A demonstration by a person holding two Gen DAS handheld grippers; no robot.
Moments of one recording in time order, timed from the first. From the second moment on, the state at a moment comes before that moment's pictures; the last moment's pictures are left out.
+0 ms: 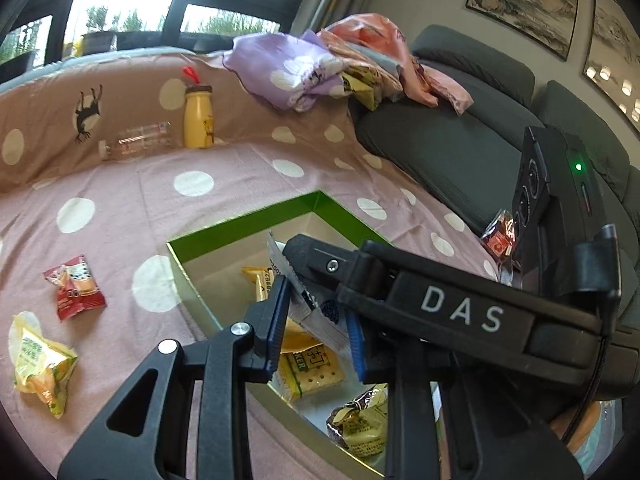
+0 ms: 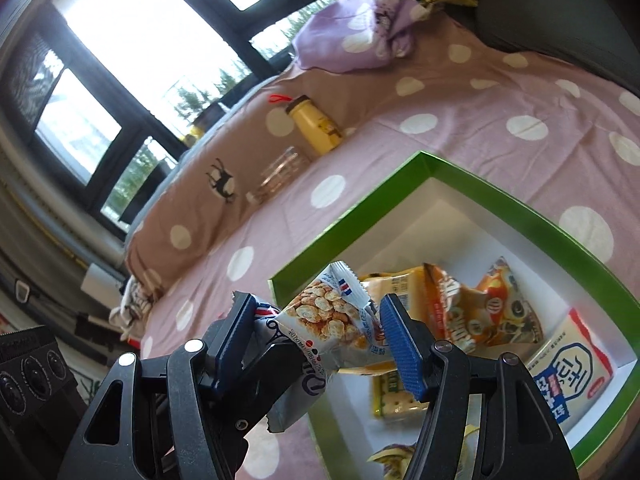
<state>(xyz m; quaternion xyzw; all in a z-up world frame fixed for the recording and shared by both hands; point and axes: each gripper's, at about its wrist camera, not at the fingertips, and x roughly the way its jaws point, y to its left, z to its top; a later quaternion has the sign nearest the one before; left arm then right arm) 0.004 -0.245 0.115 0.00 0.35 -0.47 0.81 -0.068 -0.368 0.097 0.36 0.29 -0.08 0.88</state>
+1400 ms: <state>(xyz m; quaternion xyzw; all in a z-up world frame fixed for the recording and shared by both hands) 0.005 -0.223 0.118 0.04 0.38 -0.37 0.85 -0.078 -0.385 0.081 0.39 0.29 -0.19 0.85</state>
